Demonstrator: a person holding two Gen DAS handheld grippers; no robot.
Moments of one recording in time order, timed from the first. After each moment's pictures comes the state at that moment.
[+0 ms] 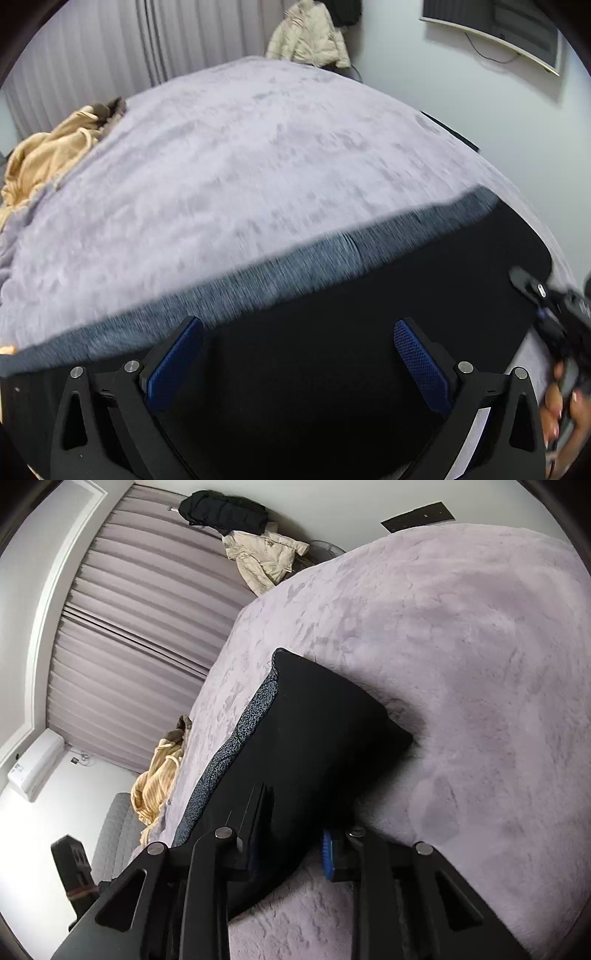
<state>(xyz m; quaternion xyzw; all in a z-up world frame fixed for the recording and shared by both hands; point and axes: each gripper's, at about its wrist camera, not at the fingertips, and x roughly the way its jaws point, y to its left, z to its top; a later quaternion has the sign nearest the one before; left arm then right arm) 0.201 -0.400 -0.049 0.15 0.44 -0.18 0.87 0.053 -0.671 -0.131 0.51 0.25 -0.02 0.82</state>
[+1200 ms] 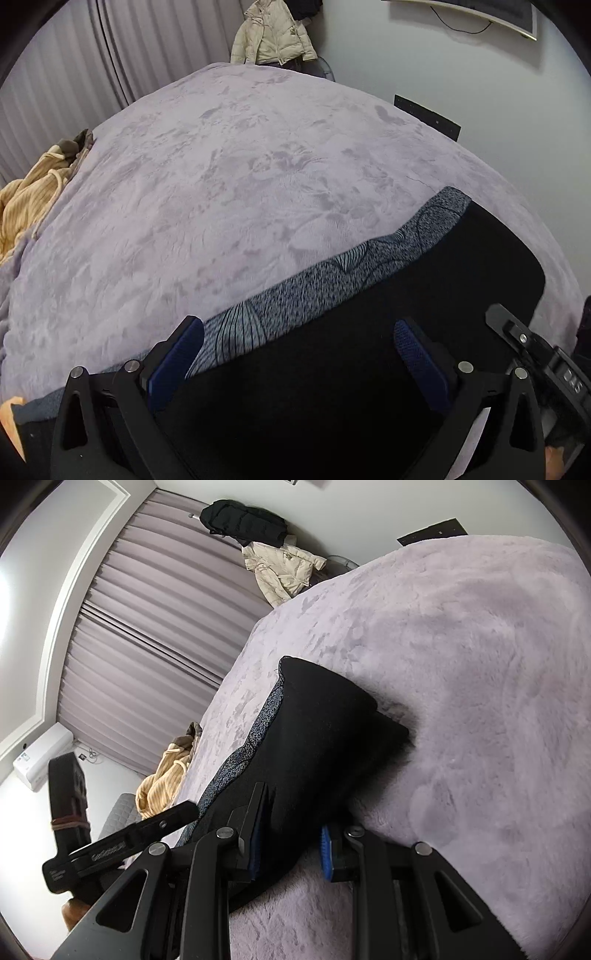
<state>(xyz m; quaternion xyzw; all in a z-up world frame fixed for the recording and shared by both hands) 0.206 -0.469 -0.056 0.20 0.45 -0.22 0.84 0.044 -0.662 -0.137 0.49 0.22 -0.01 0.85</state>
